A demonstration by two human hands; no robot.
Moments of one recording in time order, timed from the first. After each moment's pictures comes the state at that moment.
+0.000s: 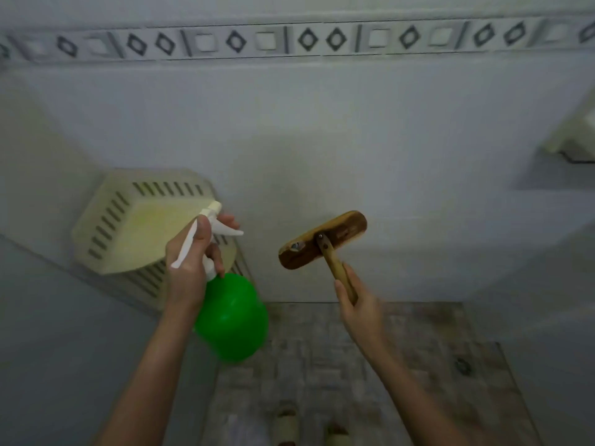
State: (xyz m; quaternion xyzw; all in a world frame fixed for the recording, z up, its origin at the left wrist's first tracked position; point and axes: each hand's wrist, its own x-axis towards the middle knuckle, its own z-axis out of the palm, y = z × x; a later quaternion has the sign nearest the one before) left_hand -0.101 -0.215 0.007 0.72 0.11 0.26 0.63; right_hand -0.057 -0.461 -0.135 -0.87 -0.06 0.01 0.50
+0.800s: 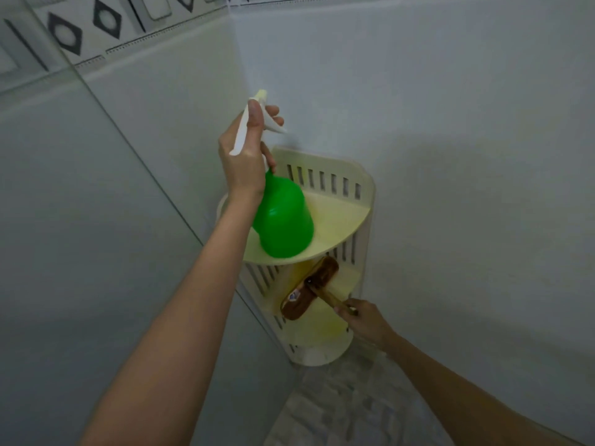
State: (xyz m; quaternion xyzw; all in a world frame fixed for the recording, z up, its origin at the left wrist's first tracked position) left_hand -0.022 0.004 -0.008 0.65 0.18 0.53 0.51; right_hand 0.045 -0.182 -0.316 -0.81 -0.32 0.34 0.35
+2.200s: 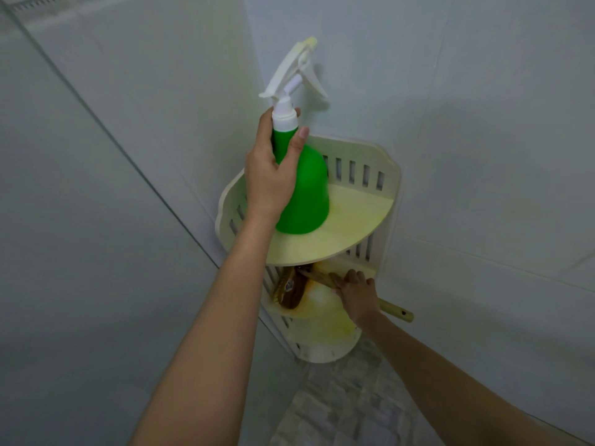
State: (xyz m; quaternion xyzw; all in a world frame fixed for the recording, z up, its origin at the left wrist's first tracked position) left_hand -0.007 0.037 -0.079 0.78 0.18 0.47 0.38; right_hand 0.059 -0.100 -0.349 -0.89 -0.45 0.10 0.00
